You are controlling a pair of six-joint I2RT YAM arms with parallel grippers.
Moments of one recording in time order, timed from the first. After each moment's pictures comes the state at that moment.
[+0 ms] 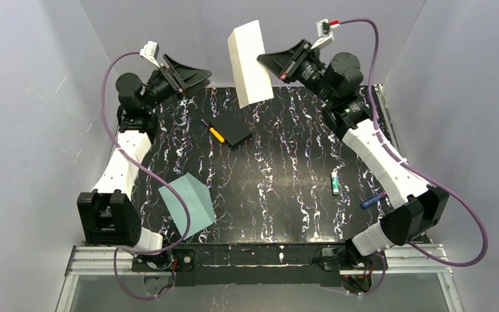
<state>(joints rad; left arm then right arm) -0.03 1.44 1.26 0.46 0.88 -1.25 0.52 1.48 1.57 0.21 -0.35 0.92</state>
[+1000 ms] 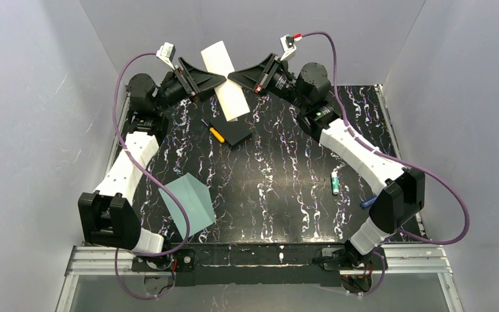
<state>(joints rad) -0.15 1.43 1.27 0.43 0.86 -1.25 0.65 1.61 1.57 0.31 -0.43 1.06</state>
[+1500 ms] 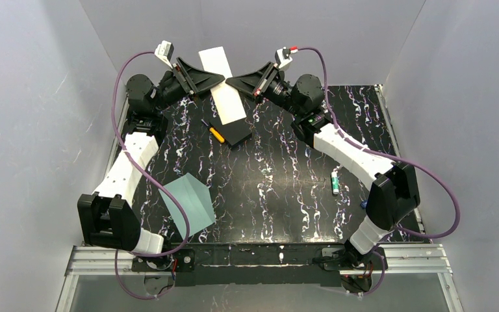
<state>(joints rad) -0.15 1.42 1.27 0.48 0.86 -1.31 0.65 1.64 1.43 0.53 -0.43 1.35</state>
